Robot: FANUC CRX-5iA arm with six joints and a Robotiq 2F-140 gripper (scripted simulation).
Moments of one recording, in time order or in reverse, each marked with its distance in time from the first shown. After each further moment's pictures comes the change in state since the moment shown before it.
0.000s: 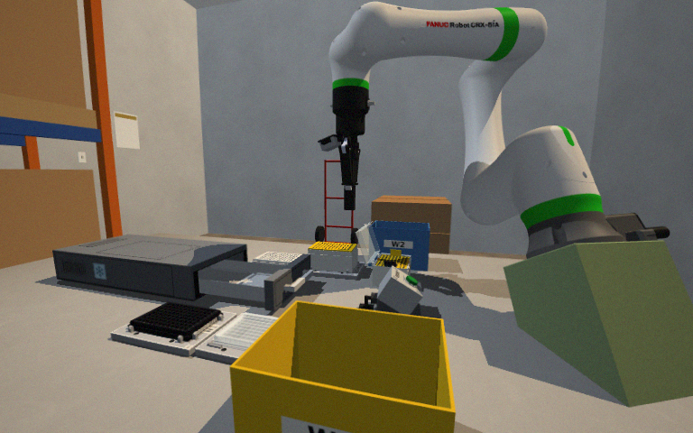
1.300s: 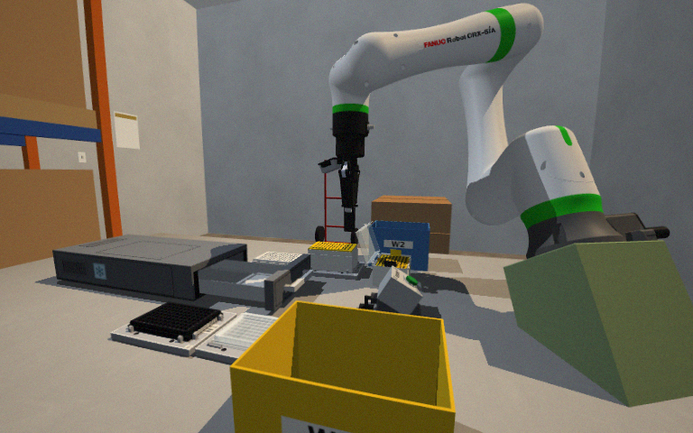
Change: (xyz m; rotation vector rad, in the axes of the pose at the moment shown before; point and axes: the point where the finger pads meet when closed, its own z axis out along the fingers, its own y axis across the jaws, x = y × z) arm 0.000 0.000 0.058 0.000 0.000 0.000
